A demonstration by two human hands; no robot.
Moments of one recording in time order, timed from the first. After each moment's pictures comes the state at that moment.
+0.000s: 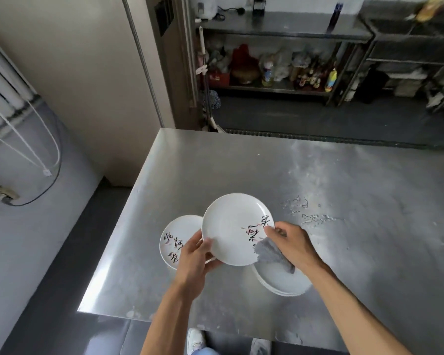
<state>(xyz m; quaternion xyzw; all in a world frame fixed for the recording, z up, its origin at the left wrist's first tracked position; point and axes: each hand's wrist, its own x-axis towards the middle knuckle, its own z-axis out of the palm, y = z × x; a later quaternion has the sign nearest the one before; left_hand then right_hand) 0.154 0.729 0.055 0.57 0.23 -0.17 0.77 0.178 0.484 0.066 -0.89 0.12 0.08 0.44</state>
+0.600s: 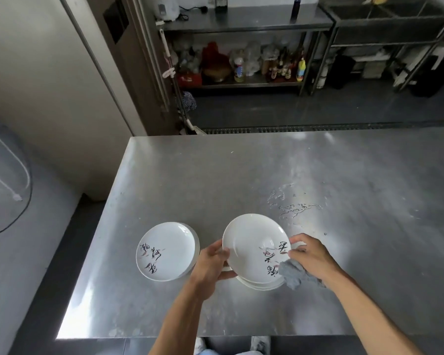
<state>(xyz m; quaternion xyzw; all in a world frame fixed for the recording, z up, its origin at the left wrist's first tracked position) 0.156 0.647 0.040 0.64 0.14 -0.32 0.68 0.124 0.379 0.039 -0.83 0.25 0.18 0.46</state>
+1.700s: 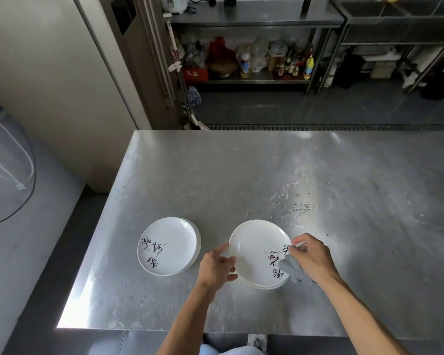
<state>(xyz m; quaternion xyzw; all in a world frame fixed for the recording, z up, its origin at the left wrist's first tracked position) 0.153 0.640 -0.020 0.72 0.16 -0.26 0.62 0.126 0.379 0.013 -0.86 0.26 0.09 0.43</state>
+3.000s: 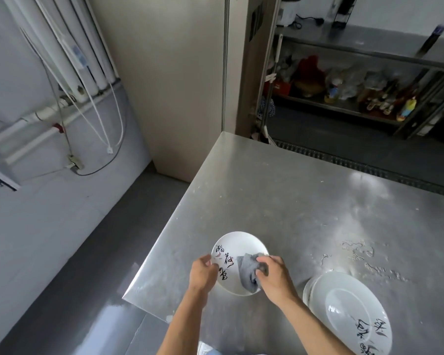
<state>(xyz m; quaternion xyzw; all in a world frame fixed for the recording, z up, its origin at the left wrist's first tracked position) 0.187 0.839 -0.018 0.69 0.39 -0.16 0.59 0.215 0.640 -0.030 -0.91 0.03 0.20 0.35</state>
